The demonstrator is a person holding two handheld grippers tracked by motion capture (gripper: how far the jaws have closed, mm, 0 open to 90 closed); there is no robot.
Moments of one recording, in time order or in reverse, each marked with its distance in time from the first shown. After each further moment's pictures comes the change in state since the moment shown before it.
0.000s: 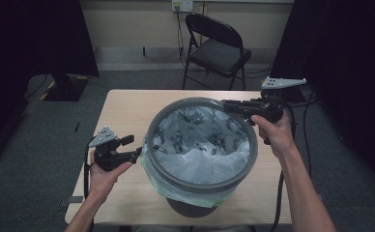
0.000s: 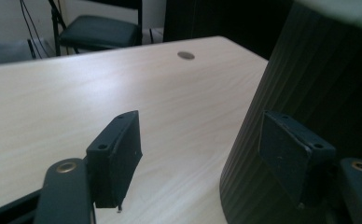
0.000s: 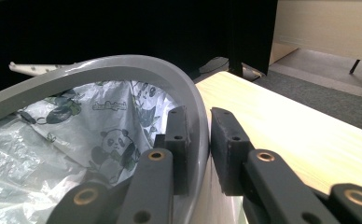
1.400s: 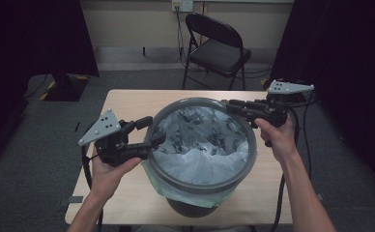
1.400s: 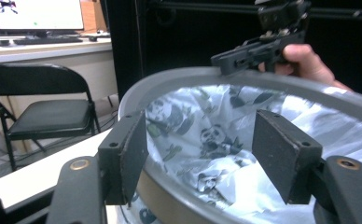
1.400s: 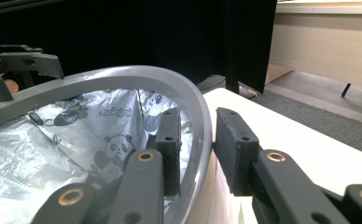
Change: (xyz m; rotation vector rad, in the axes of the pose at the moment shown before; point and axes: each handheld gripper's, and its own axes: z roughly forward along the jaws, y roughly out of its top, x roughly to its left) left arm -0.084 0.081 -0.031 -0.199 -0.186 0.184; right arm 0.007 -0.007 -0.010 -0.078 -0.011 -0.048
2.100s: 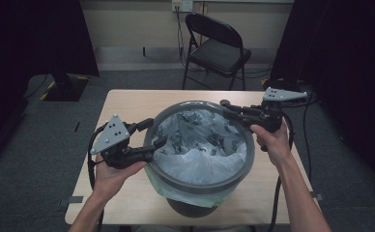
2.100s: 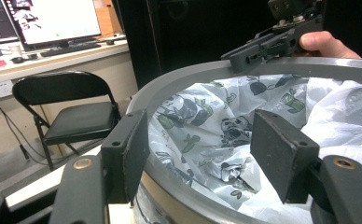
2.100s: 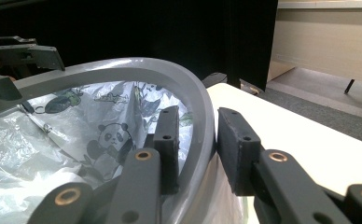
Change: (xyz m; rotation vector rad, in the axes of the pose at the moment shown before) left arm -0.007 -0.007 0.005 0.029 0.076 0.112; right arm -0.002 -0.018 0.009 0.004 0.002 0.002
